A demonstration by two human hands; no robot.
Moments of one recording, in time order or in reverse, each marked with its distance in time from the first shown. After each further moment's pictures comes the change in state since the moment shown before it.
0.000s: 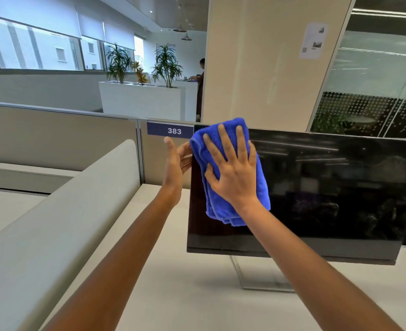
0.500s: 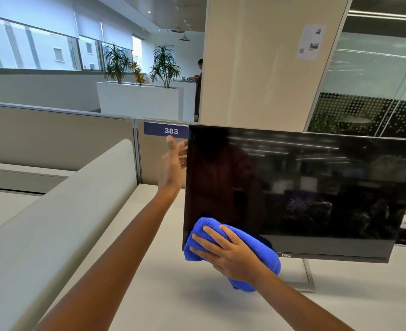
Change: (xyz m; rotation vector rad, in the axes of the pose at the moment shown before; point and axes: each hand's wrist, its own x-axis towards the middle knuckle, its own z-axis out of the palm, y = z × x) left_hand 0.004 -0.004 0.004 0.119 0.097 0.078; right_hand -0.163 0.000 0.007 -0.097 -0.371 -0.749
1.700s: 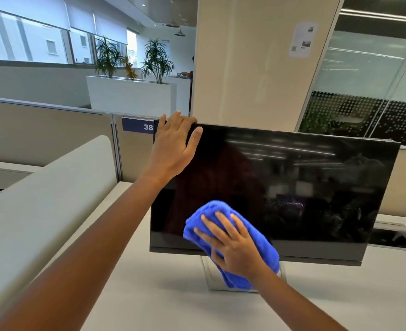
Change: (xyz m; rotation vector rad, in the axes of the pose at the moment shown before) left_hand 0.018 0.024 0.055 0.943 -0.081 0.549; right_hand -0.047 0.044 0.011 0.105 0.157 0.290
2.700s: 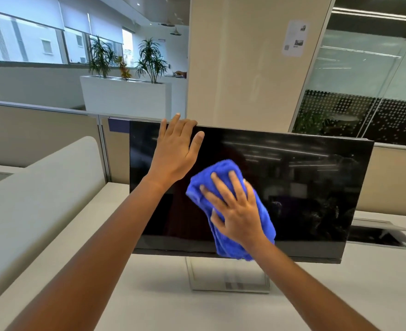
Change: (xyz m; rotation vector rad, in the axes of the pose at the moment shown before) left_hand 0.005 0.043 0.026 0.023 -0.087 -0.029; right_hand 0.025 0.070 -0.022 0.029 0.132 0.256
